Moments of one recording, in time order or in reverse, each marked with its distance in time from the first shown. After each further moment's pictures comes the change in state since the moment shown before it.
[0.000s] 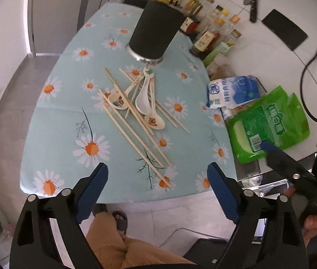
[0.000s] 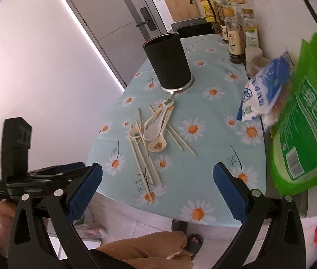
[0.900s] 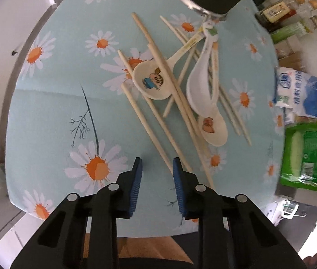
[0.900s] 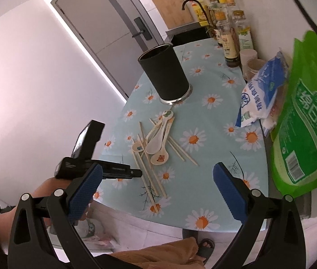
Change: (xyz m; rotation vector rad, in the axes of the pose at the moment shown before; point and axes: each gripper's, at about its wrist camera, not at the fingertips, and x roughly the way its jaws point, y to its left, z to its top) left arm 0.114 0.036 0.053 -0.193 0.338 0.208; right arm -0.010 -0.016 0.008 0.091 -0.059 0.037
